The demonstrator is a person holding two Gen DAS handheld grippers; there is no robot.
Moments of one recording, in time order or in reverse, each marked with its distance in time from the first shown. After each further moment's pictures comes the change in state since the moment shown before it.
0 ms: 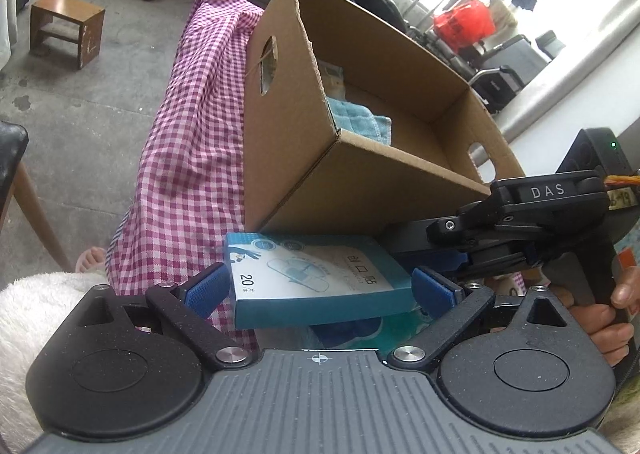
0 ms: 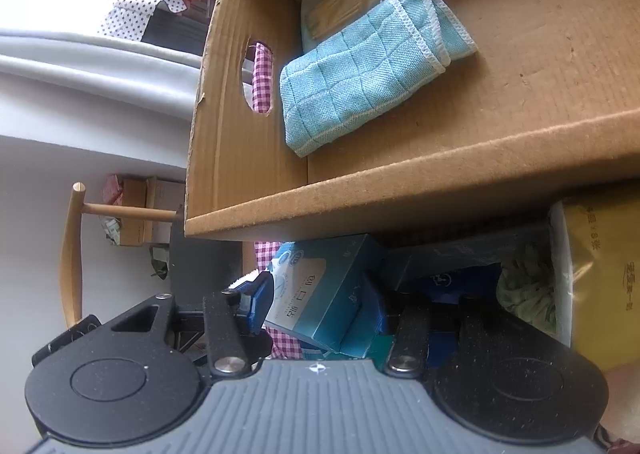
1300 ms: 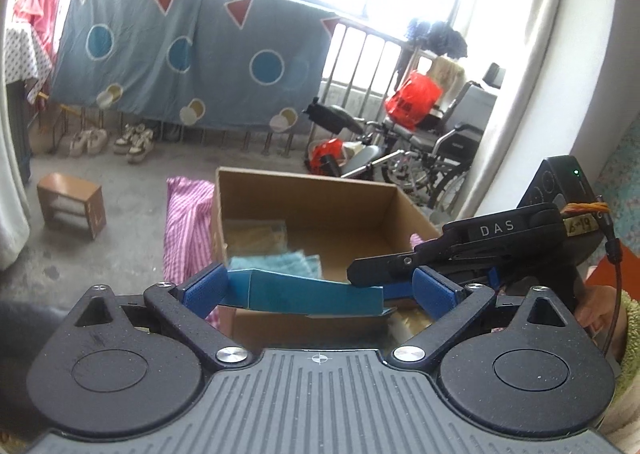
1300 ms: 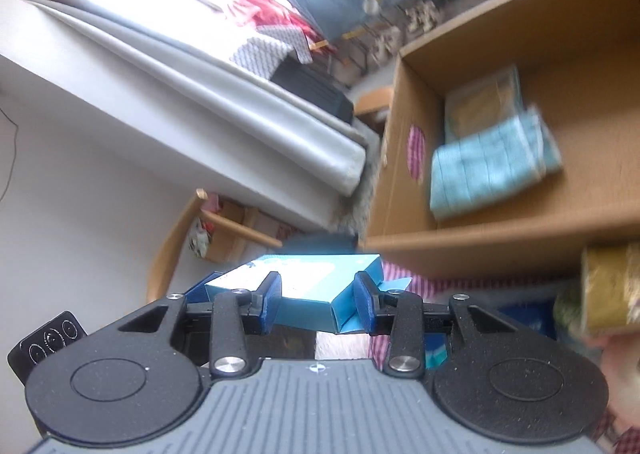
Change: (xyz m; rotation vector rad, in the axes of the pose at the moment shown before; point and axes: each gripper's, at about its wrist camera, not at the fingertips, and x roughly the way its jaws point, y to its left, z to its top) left arm -0.107 -0.112 0.023 0.301 -0.344 0.066; right arm -0.099 0.060 -0.040 -0.242 -0.196 0.239
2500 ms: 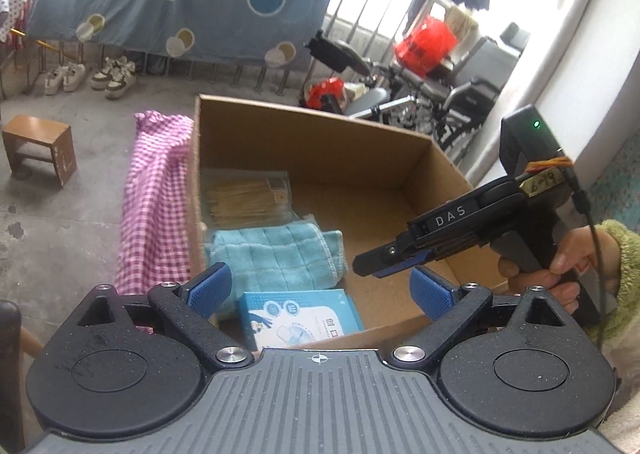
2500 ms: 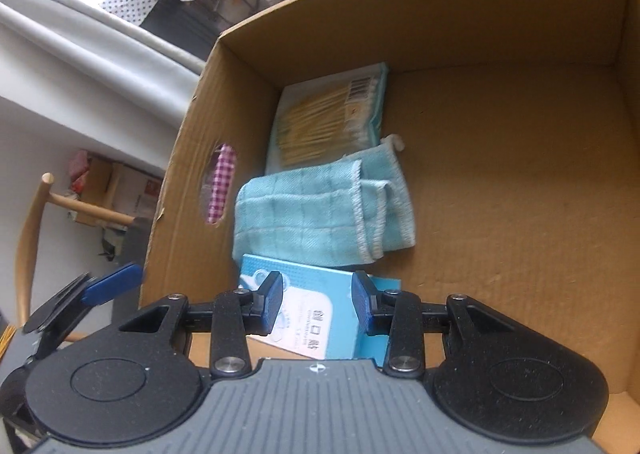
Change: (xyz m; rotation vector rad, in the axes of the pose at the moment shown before) left arm 0.097 0.047 -0.009 -0.084 0.172 -0.040; right arm 0.064 -0.108 0.115 -0.017 0.222 -0.355
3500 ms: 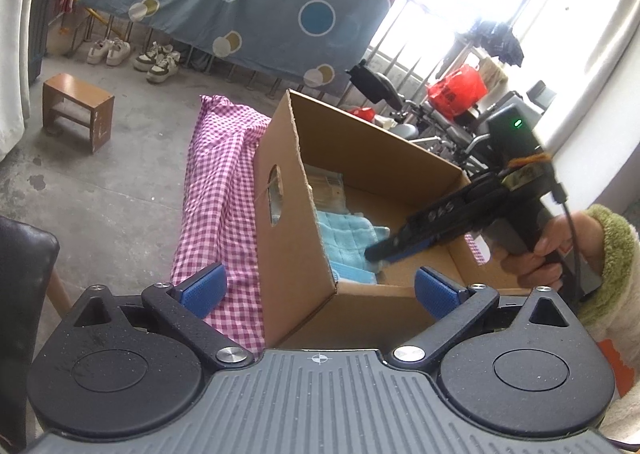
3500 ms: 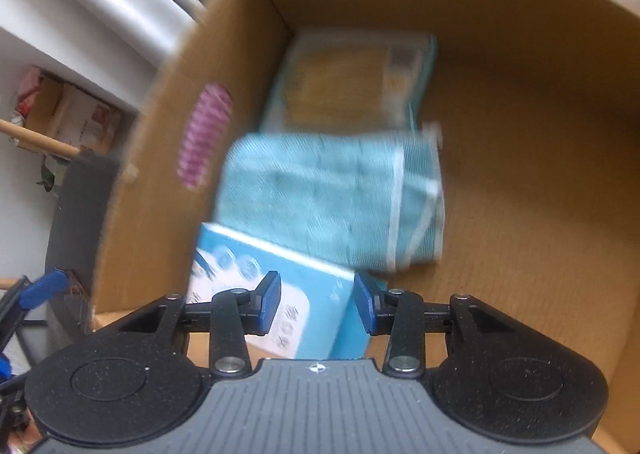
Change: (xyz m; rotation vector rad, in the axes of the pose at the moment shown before) left arm -0.027 0.060 -0.031 -0.170 -0.068 0.006; right arm 0.052 0.049 0.009 -0.137 0.184 -0.229
